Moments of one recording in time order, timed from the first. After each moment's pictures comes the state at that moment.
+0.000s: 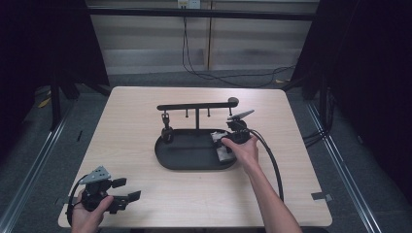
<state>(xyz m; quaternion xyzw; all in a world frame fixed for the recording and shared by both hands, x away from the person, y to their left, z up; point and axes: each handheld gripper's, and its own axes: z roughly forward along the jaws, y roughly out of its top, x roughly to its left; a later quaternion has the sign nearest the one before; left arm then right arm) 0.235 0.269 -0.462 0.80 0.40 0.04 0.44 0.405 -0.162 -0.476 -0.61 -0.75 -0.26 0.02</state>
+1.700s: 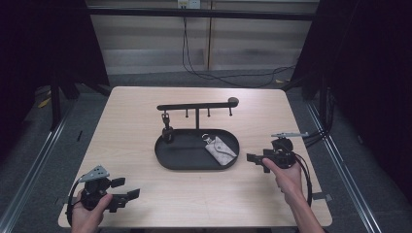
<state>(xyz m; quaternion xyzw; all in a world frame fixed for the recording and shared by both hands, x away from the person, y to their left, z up) 0.238 0.272 -0.464 0.79 0.43 0.04 0.44 0.290 -0.258 -0.441 -0.57 -0.72 -0.38 -0.08</state>
